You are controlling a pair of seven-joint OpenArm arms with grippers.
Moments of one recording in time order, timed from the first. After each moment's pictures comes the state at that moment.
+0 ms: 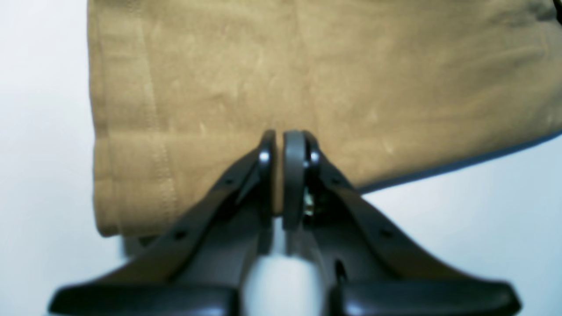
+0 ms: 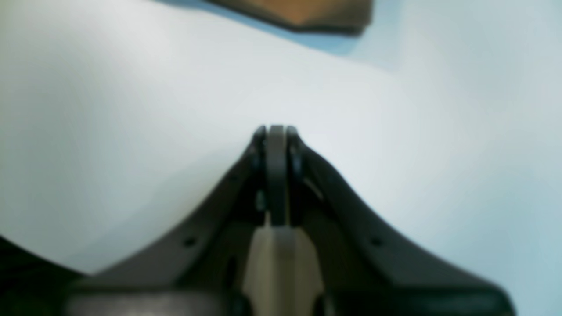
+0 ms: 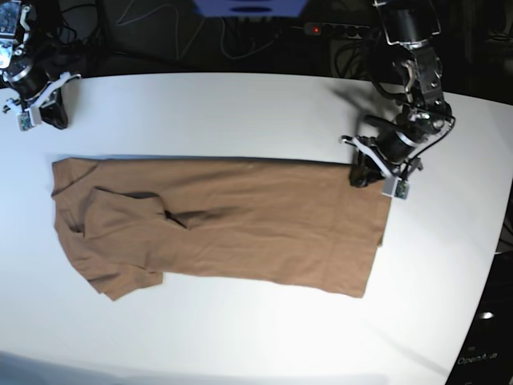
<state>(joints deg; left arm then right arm) 6.1 -4.3 -19.7 74.1 -4.6 -38.7 23.1 -28.3 25.7 26.2 75.0 6.1 40.4 1.5</state>
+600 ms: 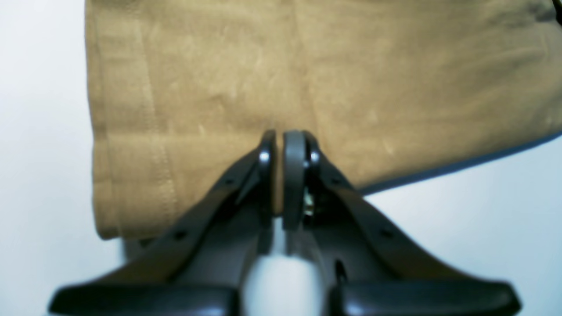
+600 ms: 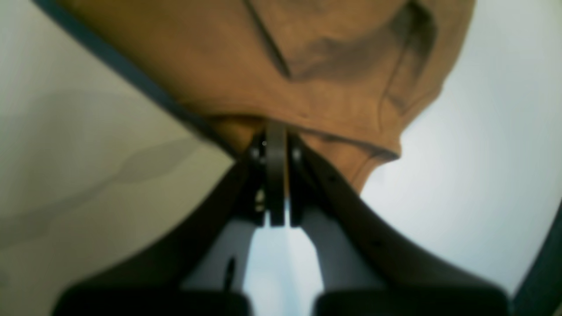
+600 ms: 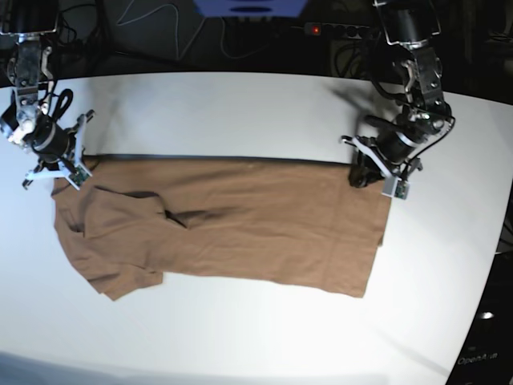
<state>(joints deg) 6.1 -4.3 -19.5 74.1 -4.7 -38.7 23.1 -13.4 25.4 13.3 90.1 -18.0 41.2 -23.5</state>
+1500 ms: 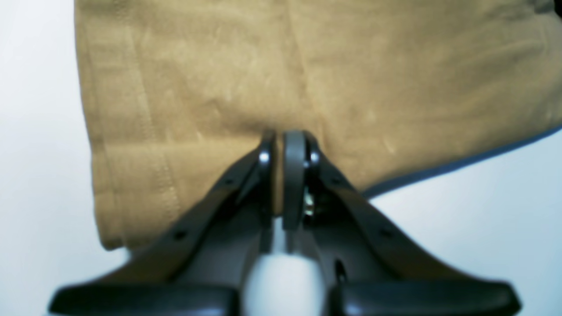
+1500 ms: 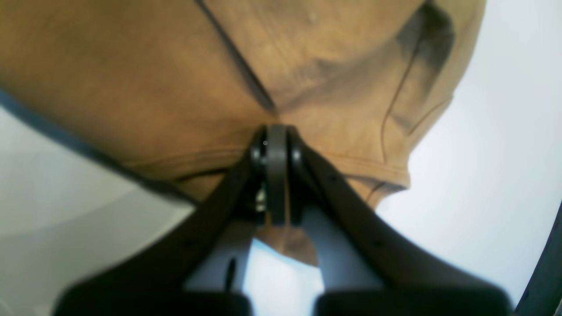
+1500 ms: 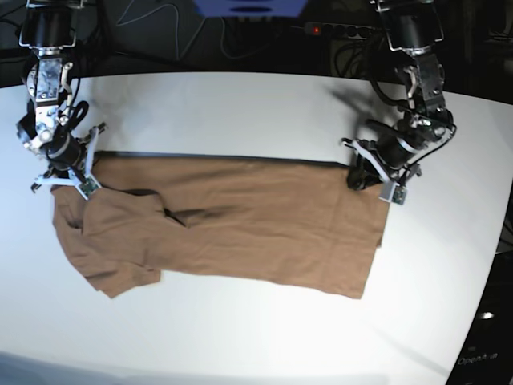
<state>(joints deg) 4.4 -5.4 -19.0 73.6 -4.5 -39.6 25.0 -8.5 19.9 13.8 81.5 -24.9 39.5 -20.3</state>
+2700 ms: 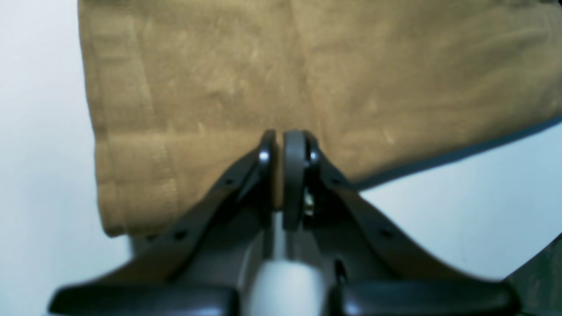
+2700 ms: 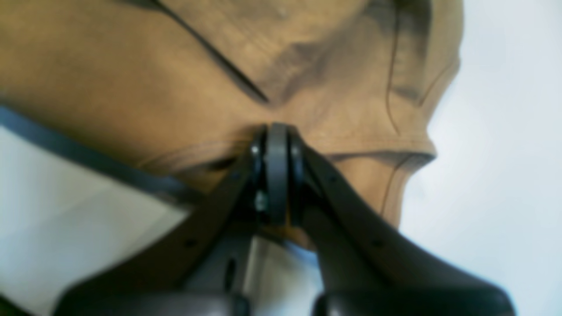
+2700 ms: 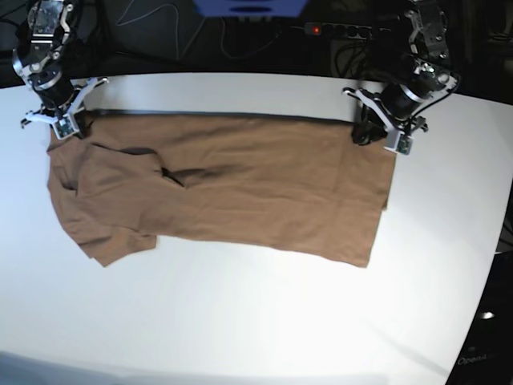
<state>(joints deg) 20.7 -5.4 -19.4 85.6 -5.8 -39.4 22.4 -25.6 13.5 28.5 82.9 -20.8 38.2 1.3</state>
